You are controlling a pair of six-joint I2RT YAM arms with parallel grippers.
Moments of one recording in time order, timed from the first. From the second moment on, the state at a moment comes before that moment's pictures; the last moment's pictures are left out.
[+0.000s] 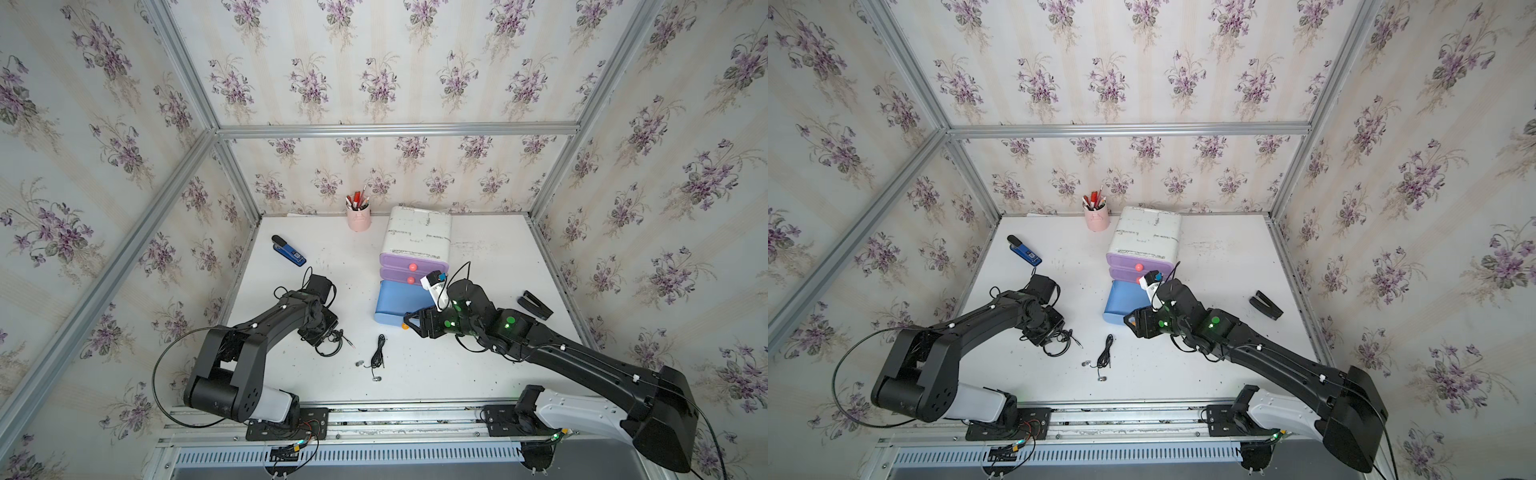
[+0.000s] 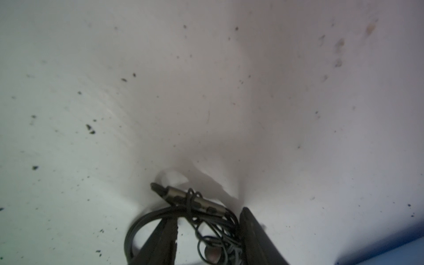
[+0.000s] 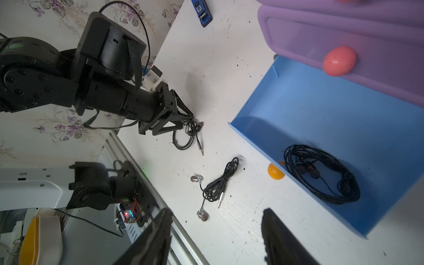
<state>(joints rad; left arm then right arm) -0.23 1.47 0.72 -0.67 0.03 -1.13 0.88 1.12 0.81 -0.34 -0.20 0.57</state>
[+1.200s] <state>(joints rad) -0.25 1.02 0.77 -0.65 0.21 -0.96 0.88 1.17 0.81 -0.14 -0.32 0.59</state>
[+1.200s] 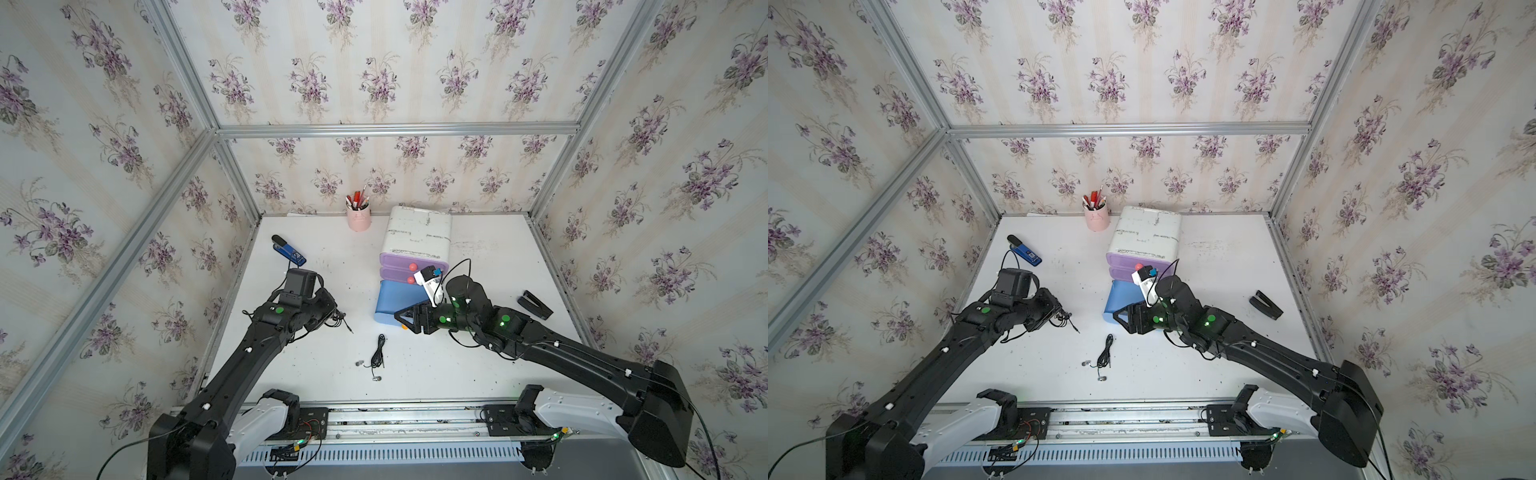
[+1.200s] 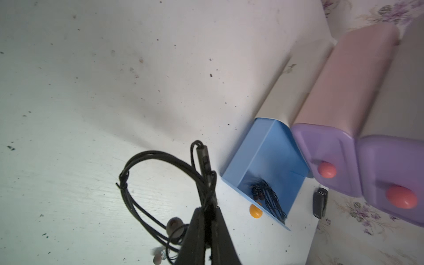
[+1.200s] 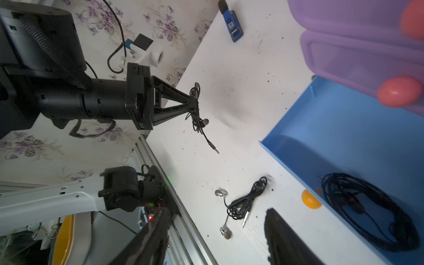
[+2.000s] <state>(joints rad) -0.52 1.00 0.89 -0.65 0.24 -1.07 1.00 1.46 1.00 -0.05 -0.38 0.44</state>
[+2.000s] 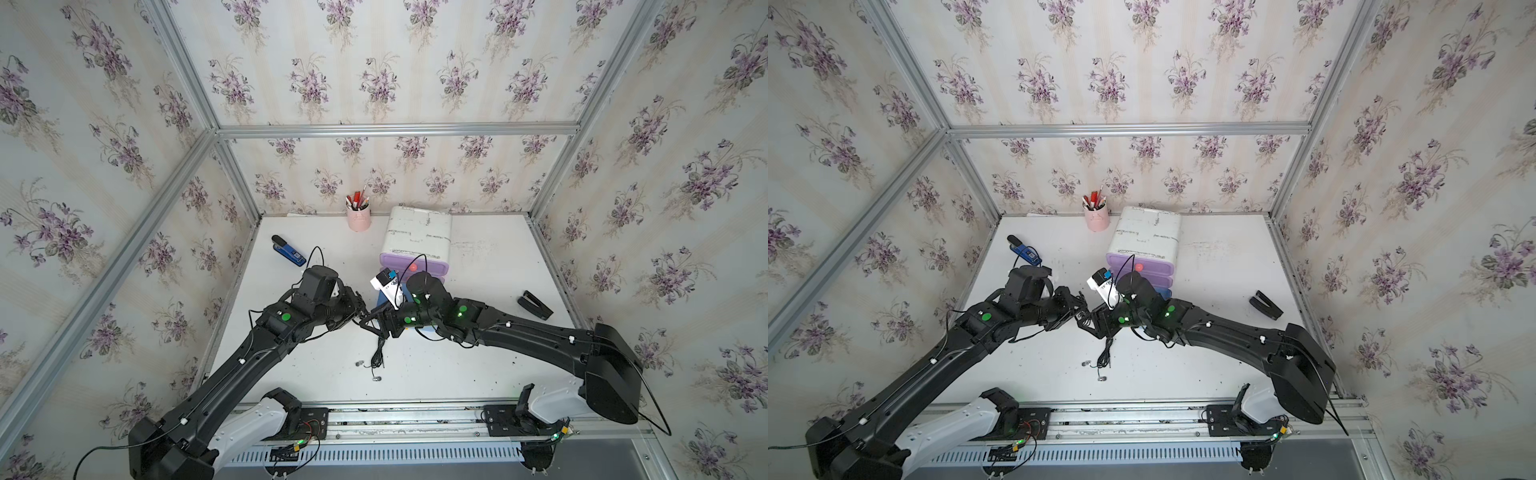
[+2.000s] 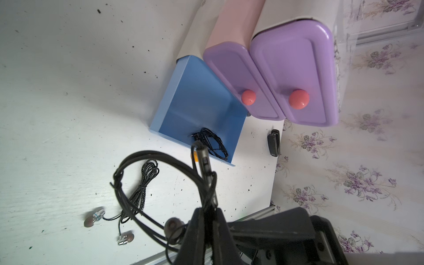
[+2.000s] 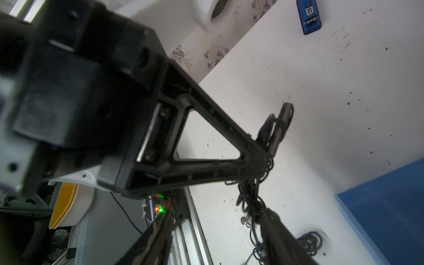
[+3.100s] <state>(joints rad) -0.55 0.98 0.88 -0.65 0.21 -1.08 0.97 1.52 1.02 -0.08 -0.34 0.43</state>
